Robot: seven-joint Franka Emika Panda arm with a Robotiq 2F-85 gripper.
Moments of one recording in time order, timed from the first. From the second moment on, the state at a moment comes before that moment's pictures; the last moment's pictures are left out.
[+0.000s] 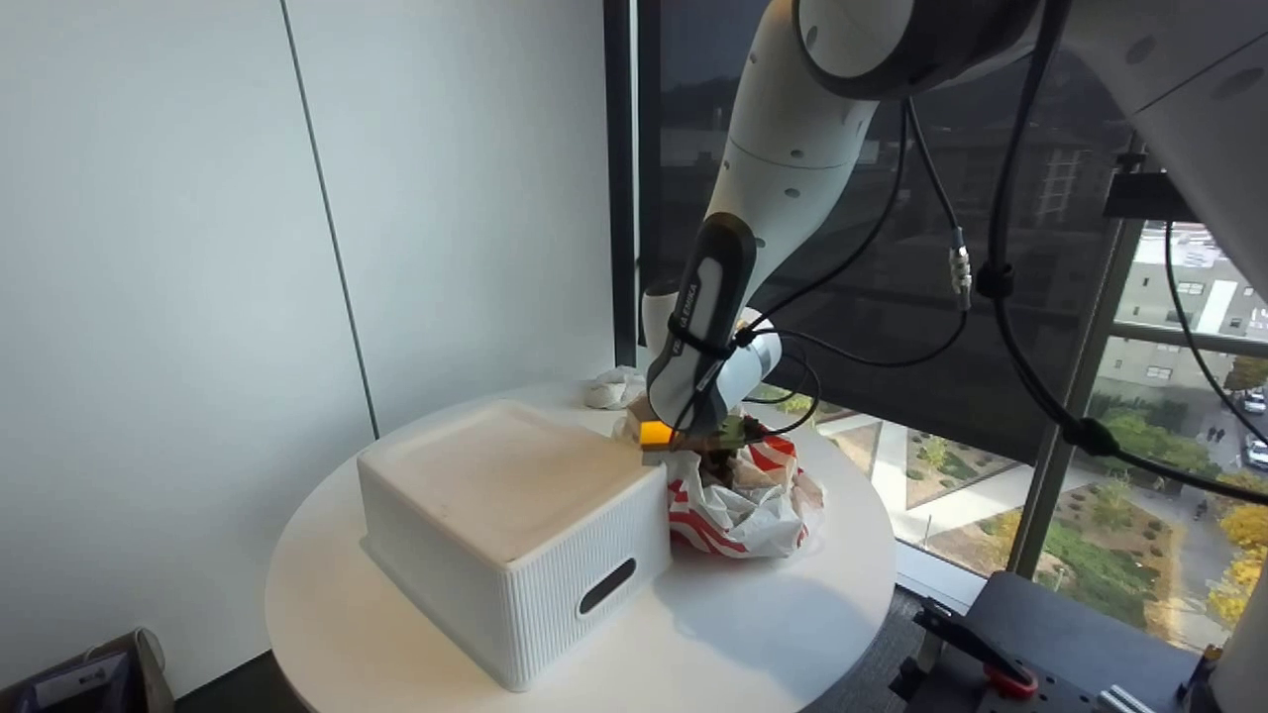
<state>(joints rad) 0.21 0.66 -0.37 -2.08 -0.21 2.83 0.94</state>
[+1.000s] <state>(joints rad) 0.18 0.29 -0.28 -2.09 -0.25 2.03 0.84</state>
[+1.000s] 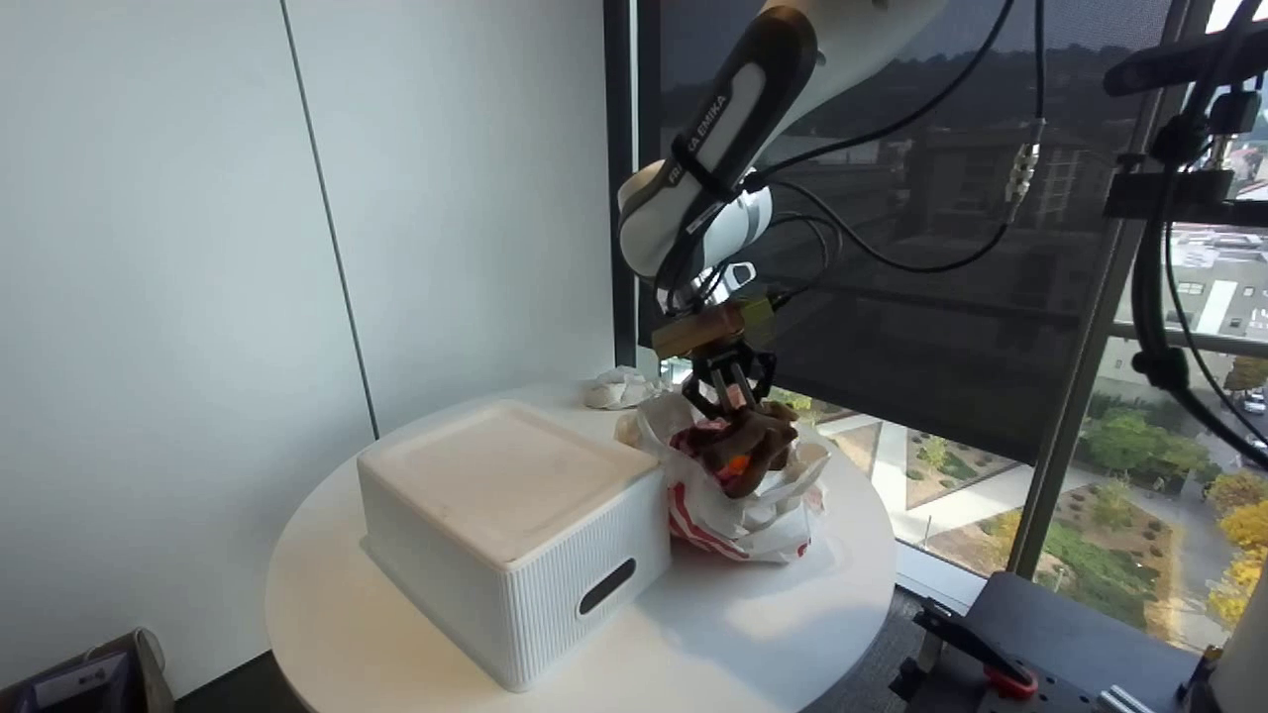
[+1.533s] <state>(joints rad) 0.14 0.06 -0.12 -2.12 -0.33 2.10 0.84</state>
